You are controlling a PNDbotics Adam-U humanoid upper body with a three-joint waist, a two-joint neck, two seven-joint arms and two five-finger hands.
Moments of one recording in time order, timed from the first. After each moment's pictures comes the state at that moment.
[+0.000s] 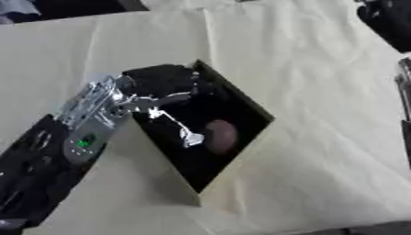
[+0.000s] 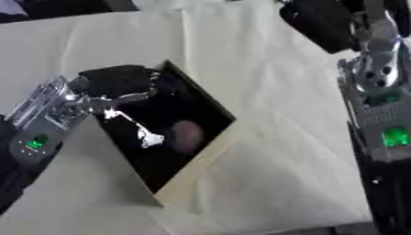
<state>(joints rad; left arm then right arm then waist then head) -0.80 0.39 -0.47 -1.66 -0.71 -0.18 -0.57 -0.66 -0.34 0.12 -1.98 0.37 0.00 -0.02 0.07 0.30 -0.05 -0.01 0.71</state>
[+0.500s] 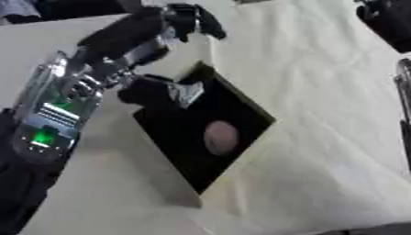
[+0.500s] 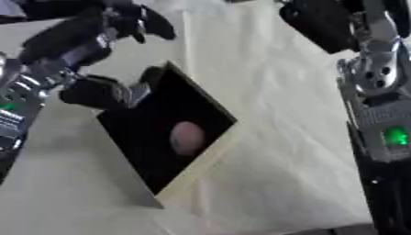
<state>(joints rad) -0.72 0.40 -0.24 -1.95 -0.39 -0.01 -0.28 -0.66 -0.34 0.11 -1.98 0.37 0.00 -0.03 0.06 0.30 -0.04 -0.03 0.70</state>
